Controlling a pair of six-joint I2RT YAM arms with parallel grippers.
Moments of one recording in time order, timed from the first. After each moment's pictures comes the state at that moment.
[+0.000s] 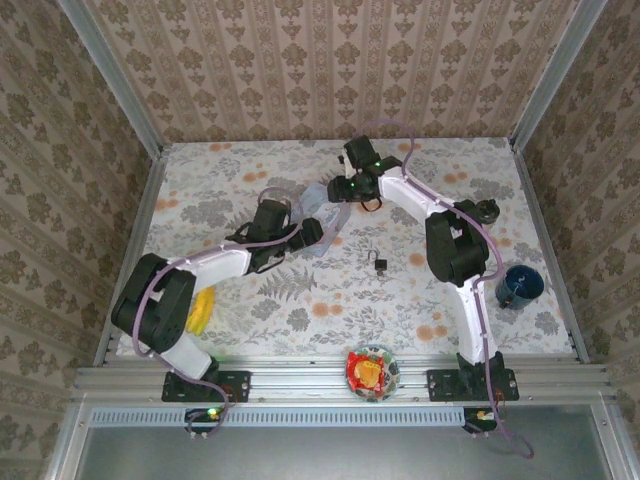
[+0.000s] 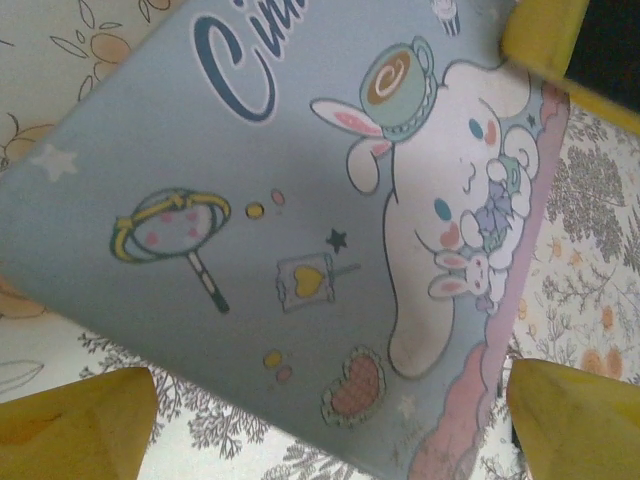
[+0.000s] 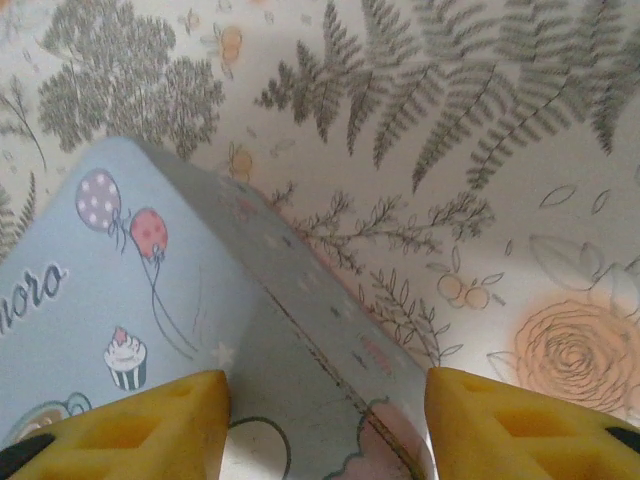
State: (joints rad) left arm -0.56 1.61 0.85 0.04 0.15 -0.76; right arm 0.42 2.24 1.87 -0.61 -0.14 0.32
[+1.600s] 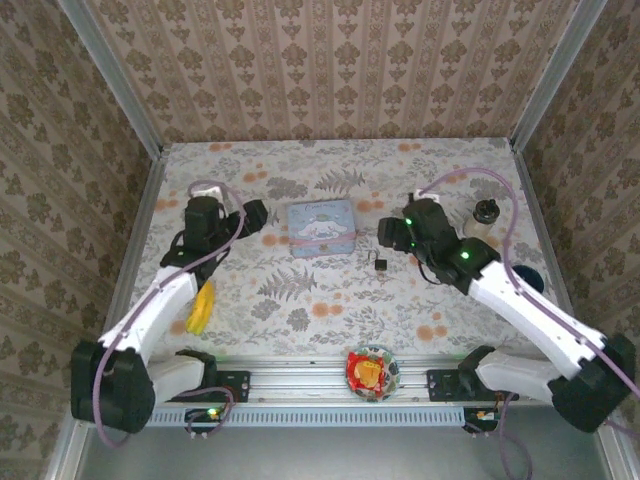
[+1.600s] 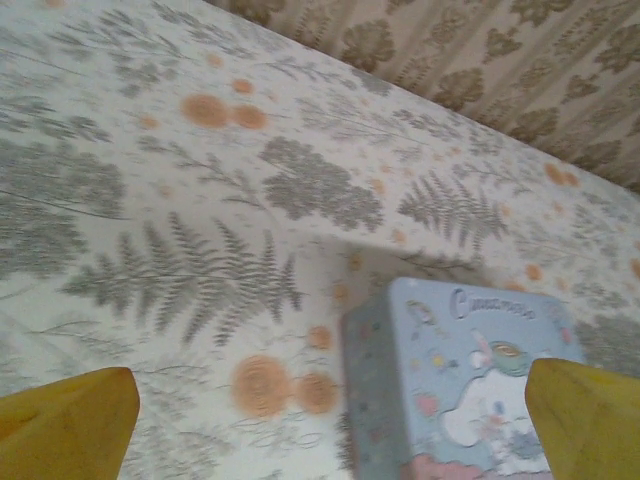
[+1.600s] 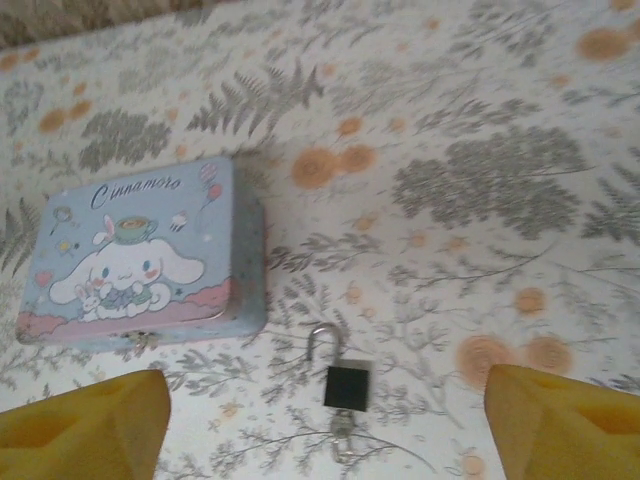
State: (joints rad) left arm -0.28 1.09 0.72 -0.12 0.03 -0.49; right arm 0.57 1.06 0.94 -0.57 0.35 0.55
